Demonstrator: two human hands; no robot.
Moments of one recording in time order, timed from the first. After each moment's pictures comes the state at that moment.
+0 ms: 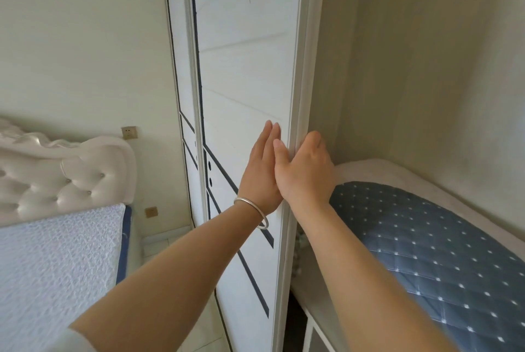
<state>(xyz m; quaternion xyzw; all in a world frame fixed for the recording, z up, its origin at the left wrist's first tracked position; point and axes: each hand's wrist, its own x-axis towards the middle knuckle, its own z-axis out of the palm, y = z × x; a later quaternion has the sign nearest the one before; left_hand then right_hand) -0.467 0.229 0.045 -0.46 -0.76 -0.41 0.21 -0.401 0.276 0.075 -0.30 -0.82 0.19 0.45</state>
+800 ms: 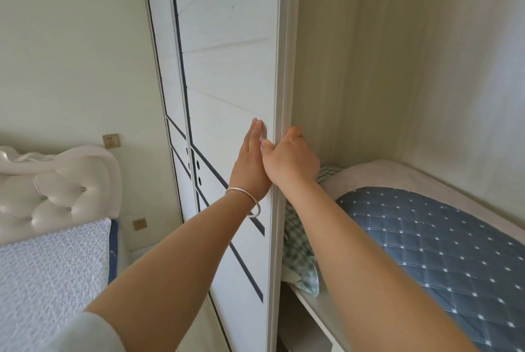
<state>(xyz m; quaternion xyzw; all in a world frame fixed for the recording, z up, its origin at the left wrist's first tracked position) -0.573 0.240 0.050 -0.43 -0.76 -0.46 0.16 -0.508 0.287 0.089 -0.33 -0.85 0.20 0.35</state>
